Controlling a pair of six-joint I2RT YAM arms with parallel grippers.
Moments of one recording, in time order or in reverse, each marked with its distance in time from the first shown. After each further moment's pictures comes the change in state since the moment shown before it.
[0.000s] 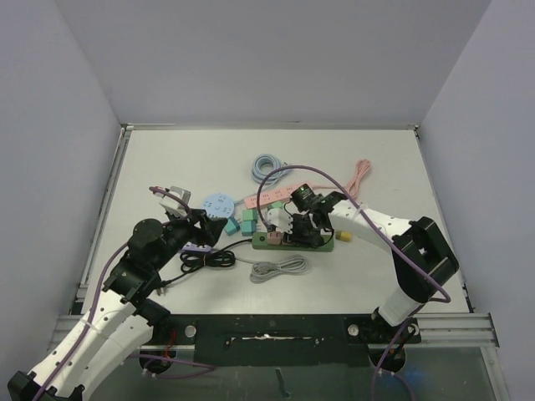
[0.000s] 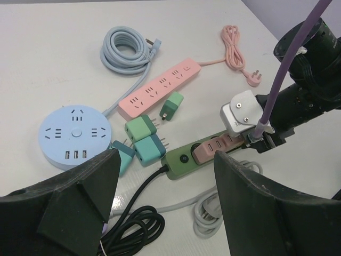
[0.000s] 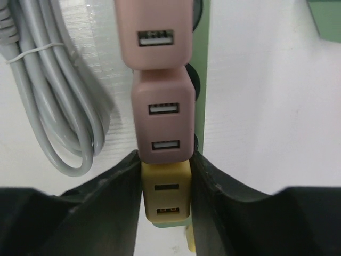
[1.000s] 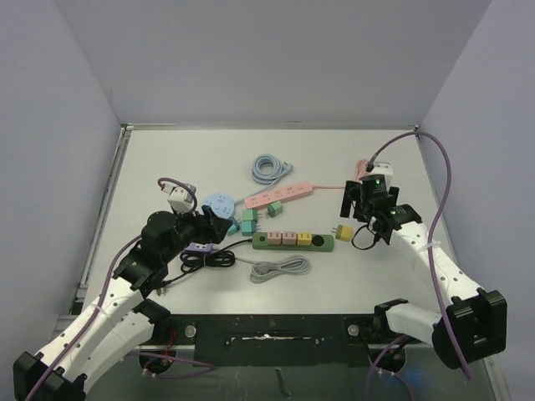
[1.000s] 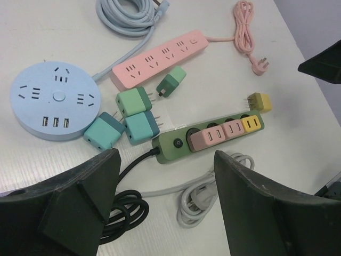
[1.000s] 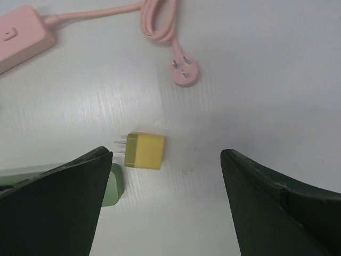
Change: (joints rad) left arm 0.001 0.119 0.001 -0.018 -0.010 -0.146; right arm -0.347 -0.523 -0.183 0.168 0.467 1.072
